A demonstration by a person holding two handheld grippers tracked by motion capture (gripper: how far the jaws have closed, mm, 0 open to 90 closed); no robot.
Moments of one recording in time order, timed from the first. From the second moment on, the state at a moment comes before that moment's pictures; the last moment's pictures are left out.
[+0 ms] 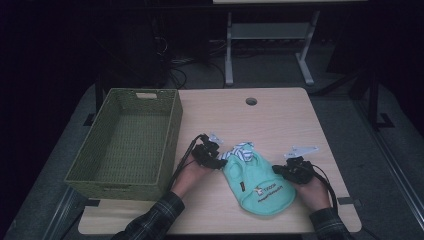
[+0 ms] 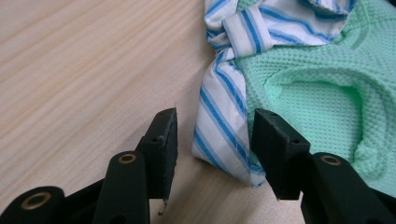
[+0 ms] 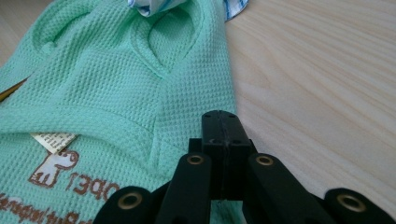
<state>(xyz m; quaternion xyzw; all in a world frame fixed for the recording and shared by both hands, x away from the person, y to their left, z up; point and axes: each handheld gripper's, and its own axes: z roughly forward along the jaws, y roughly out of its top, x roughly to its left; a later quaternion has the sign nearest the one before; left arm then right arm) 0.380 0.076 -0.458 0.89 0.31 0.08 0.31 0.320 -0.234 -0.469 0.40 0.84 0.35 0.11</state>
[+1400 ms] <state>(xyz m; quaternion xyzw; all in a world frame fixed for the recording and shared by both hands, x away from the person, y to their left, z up) 0.364 0.080 -0.410 0.87 0.29 0.10 0.38 0.335 -0.162 -0.470 0.34 0.86 0.37 0.07</state>
